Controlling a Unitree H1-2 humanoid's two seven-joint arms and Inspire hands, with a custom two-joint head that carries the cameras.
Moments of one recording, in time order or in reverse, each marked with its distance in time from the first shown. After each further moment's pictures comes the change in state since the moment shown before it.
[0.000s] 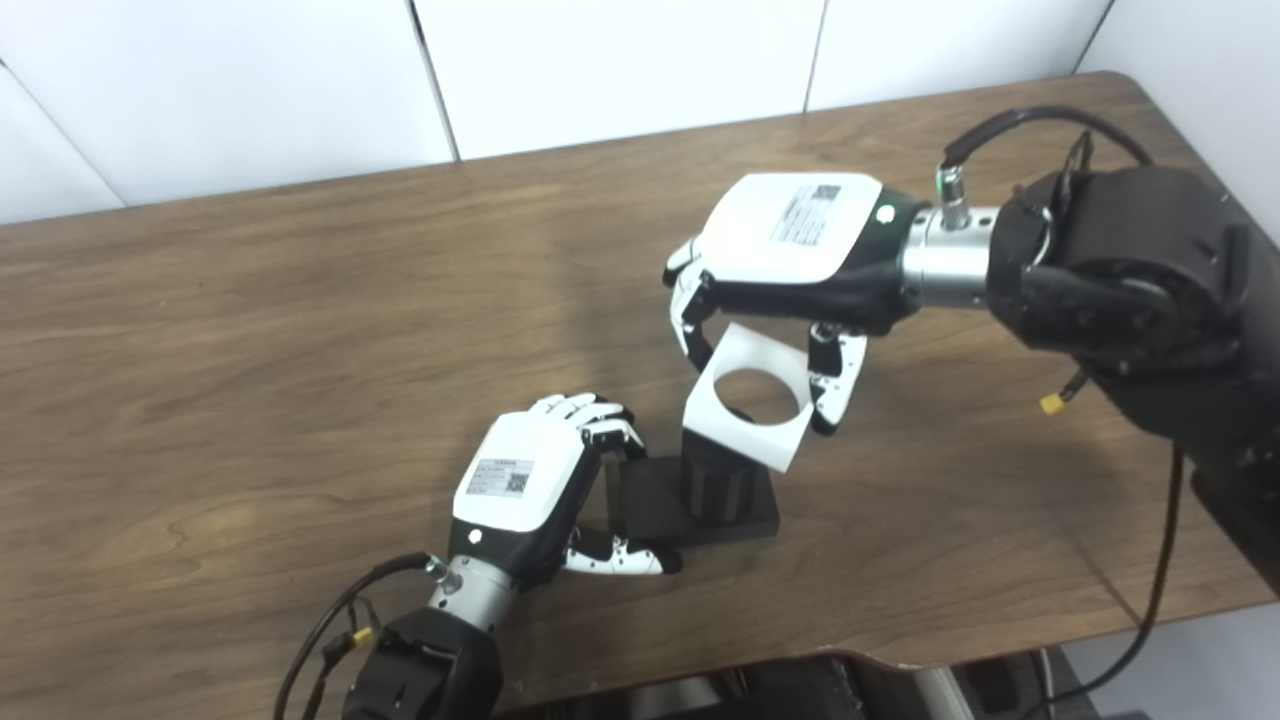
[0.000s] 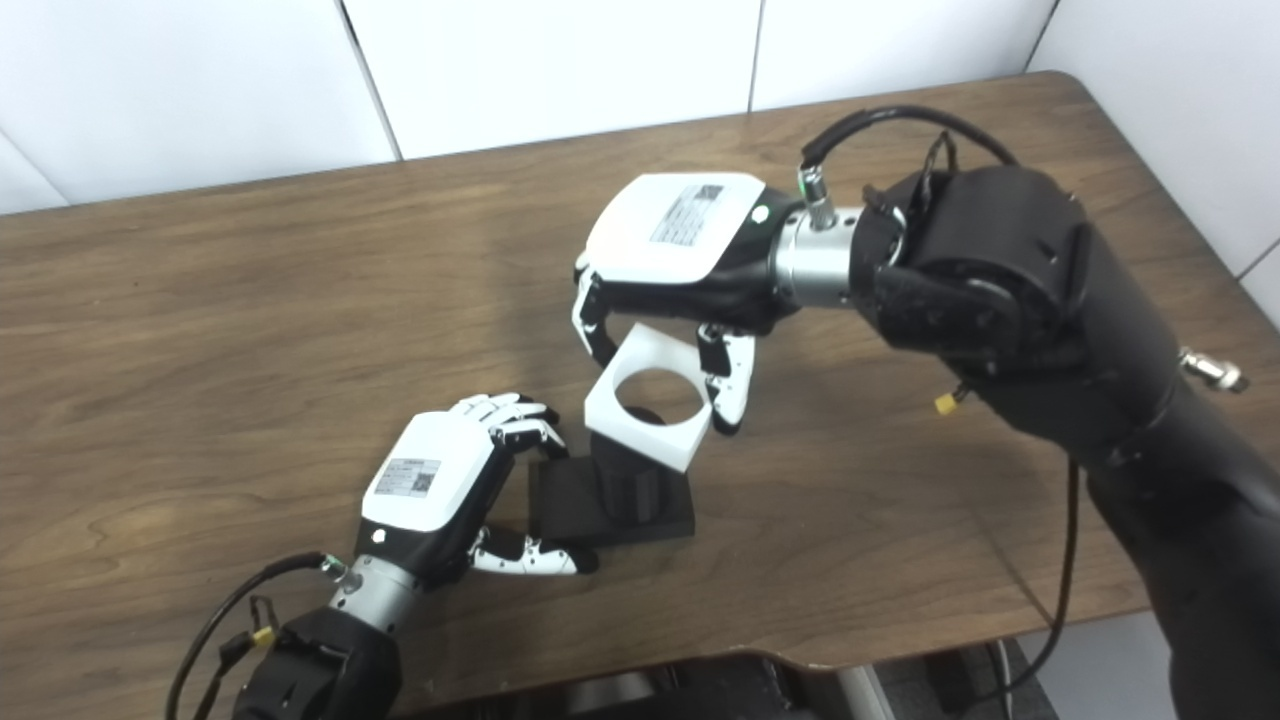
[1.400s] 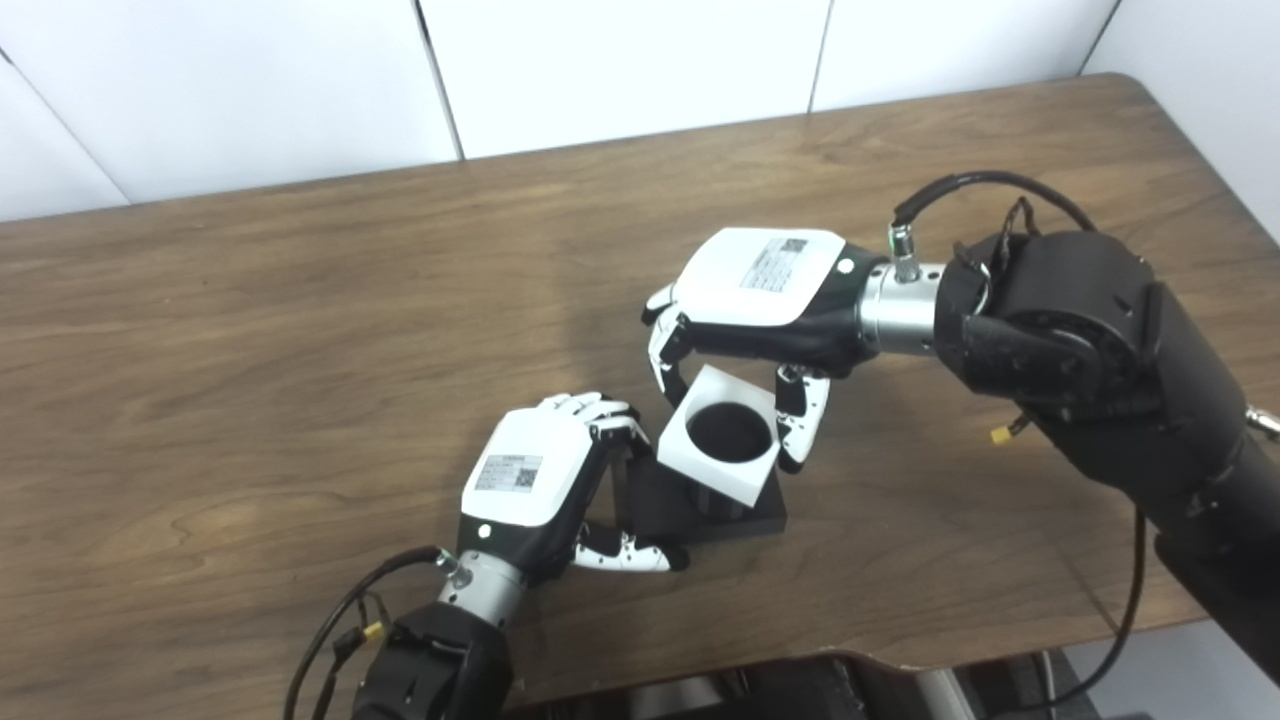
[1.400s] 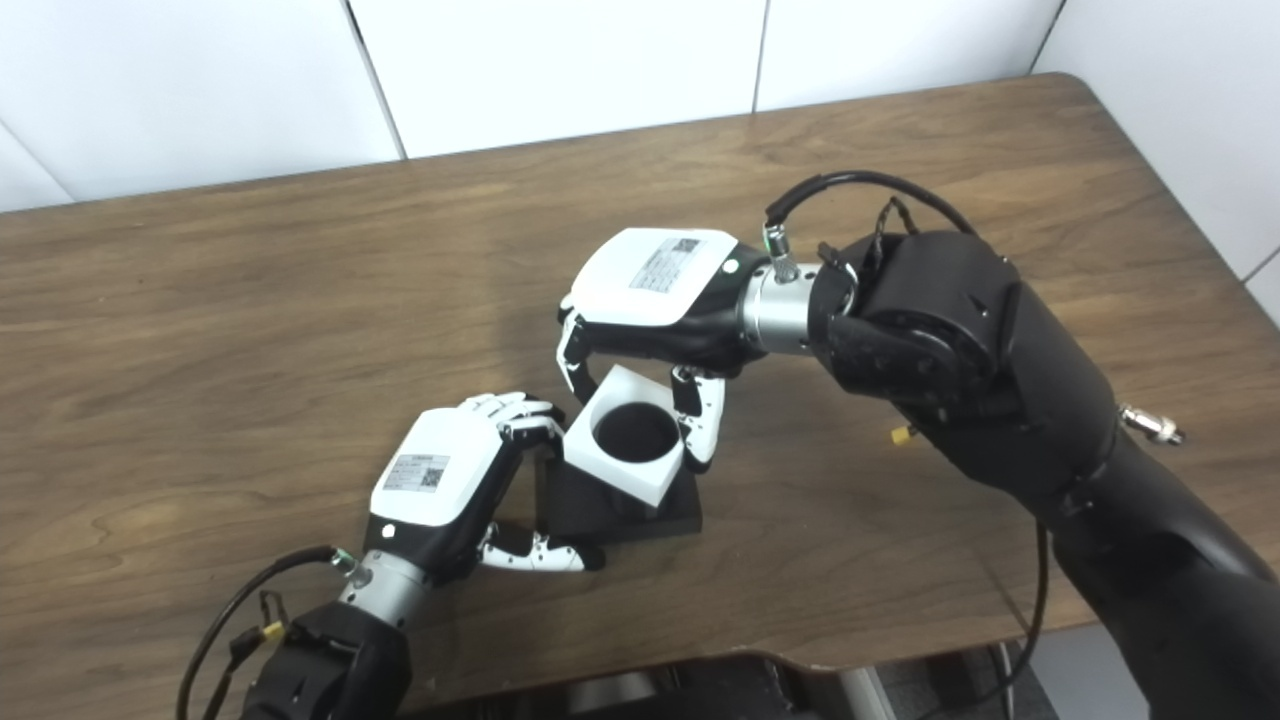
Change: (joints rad) left arm 0.001 -0.026 -0.001 -0.012 0.029 0.007 -0.035; right arm 0.077 0.081 0.015 0.056 -0.067 -0.035 -0.040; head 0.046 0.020
